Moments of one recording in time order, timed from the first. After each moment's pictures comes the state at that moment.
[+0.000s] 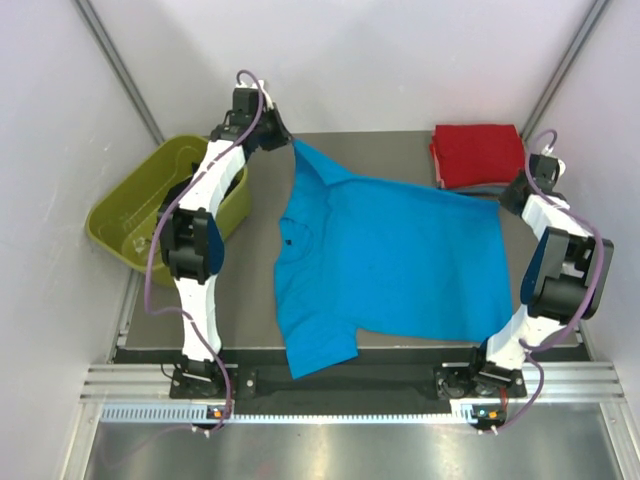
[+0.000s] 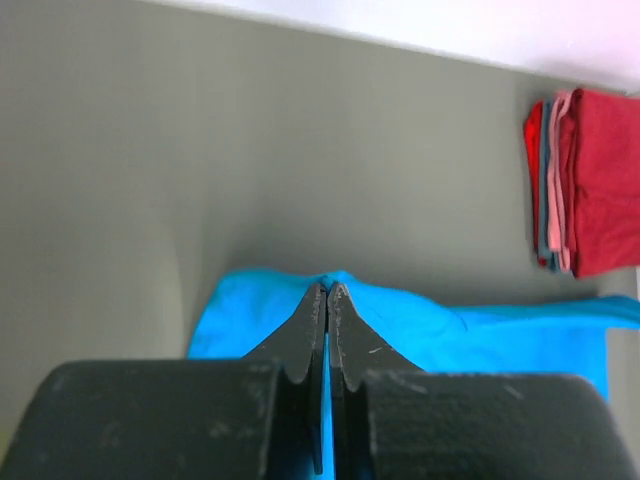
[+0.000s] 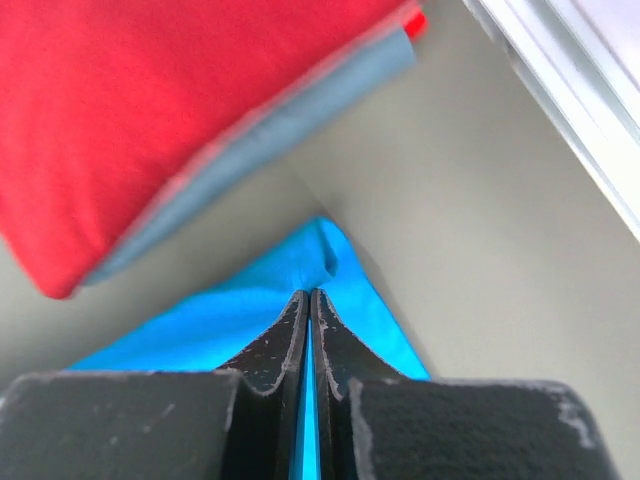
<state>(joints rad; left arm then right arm) -0.21 2.15 2.07 -0.46 0.22 -0.49 -0.29 1.72 1.18 -0.19 0.06 0.39</state>
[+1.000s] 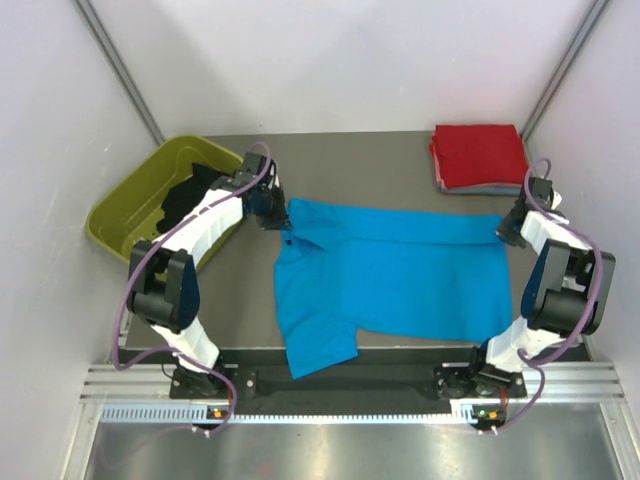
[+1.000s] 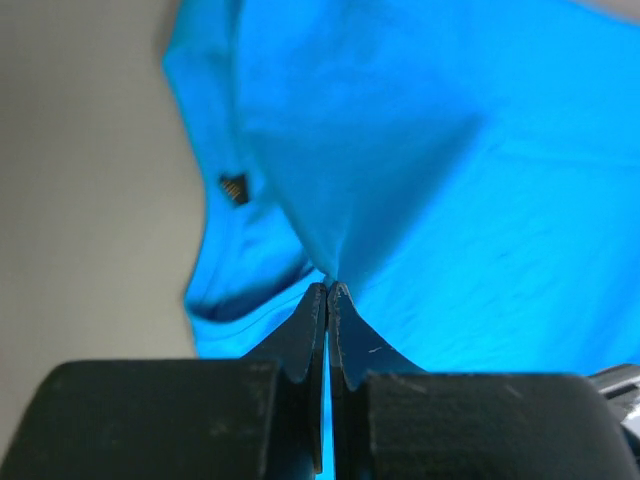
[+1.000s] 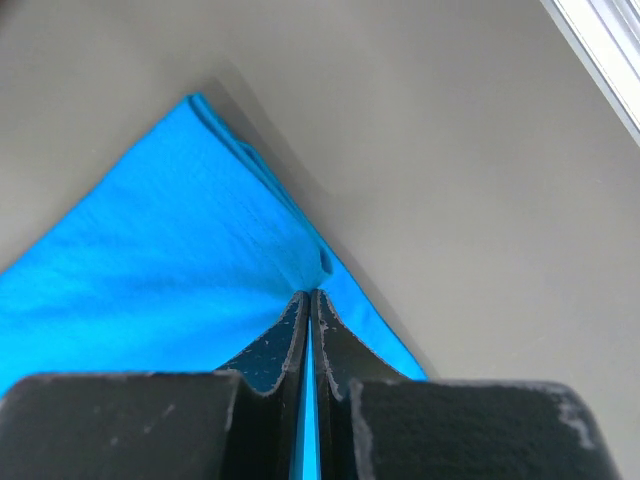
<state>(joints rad) -0.31 1.69 1.37 -0.65 0.20 -0.52 -0.30 1.63 1.01 -0.35 0.15 0.39</state>
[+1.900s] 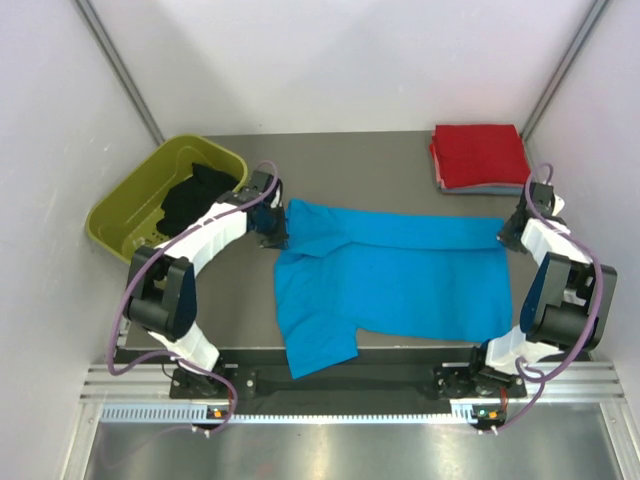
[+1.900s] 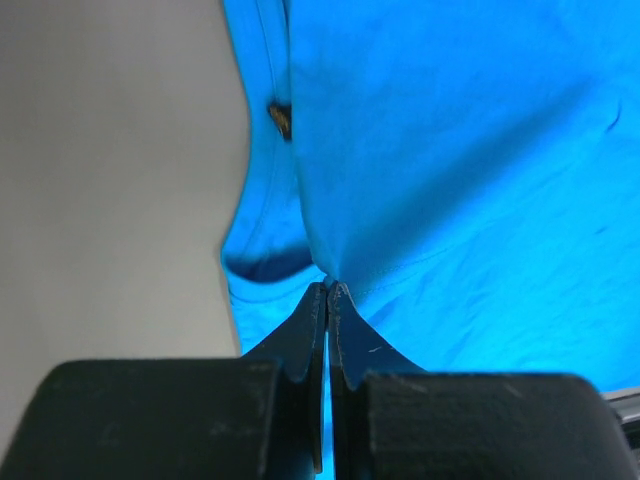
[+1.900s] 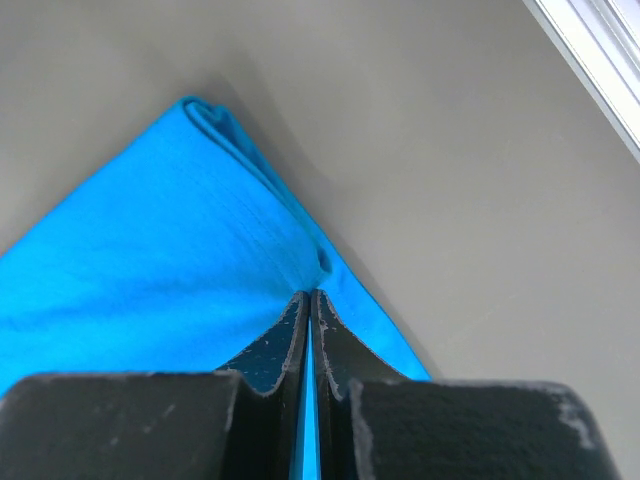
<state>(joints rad) -0.36 1.64 1.22 -0.66 0.09 -0.50 -0.30 1.54 0.94 -0.37 0.17 0.40</state>
